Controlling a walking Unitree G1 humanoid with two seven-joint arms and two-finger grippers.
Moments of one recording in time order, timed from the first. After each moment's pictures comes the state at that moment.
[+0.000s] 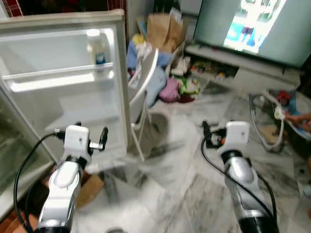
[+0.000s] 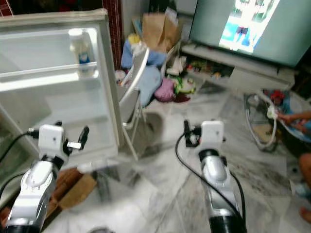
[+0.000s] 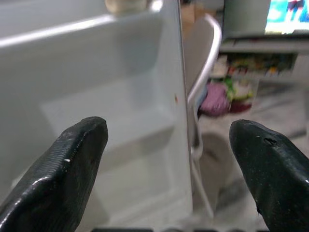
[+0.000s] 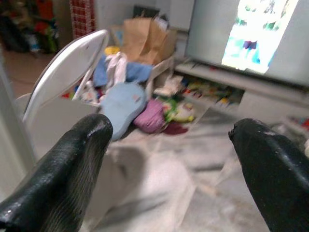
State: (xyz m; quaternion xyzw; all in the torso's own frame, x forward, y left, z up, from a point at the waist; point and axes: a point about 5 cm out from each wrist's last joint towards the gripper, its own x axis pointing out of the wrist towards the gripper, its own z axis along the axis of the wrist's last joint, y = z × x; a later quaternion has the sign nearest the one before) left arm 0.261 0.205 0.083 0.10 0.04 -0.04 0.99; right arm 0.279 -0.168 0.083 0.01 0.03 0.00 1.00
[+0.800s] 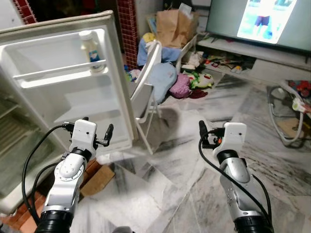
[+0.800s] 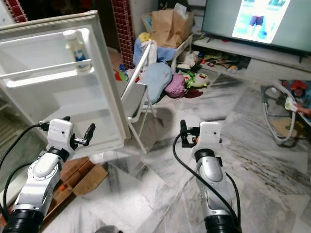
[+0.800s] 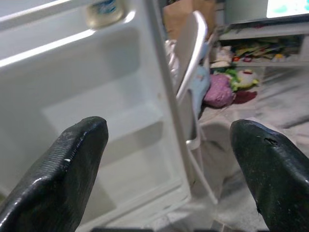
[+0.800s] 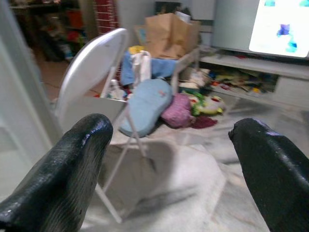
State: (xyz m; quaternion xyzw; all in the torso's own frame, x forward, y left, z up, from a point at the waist) left arm 0.284 0.191 0.086 0.09 0.03 -0.08 0.99; right arm 0.283 -0.165 0.091 0.02 0.02 0.00 1.00
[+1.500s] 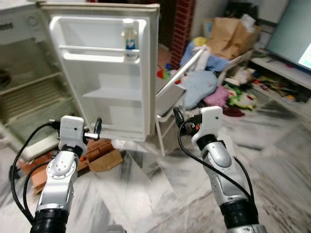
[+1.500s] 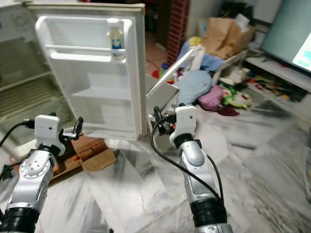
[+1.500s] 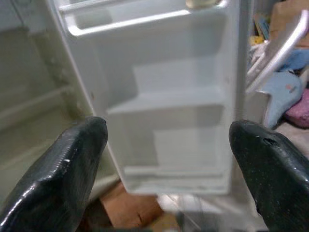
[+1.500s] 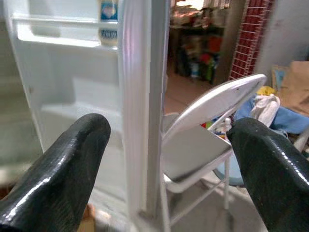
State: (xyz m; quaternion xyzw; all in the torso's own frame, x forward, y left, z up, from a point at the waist) left arm 0.285 0.200 0.091 0.08 0.01 -0.03 1.00; right arm 0.302 -0.127 0.118 -0.01 -0.03 0.13 0.99
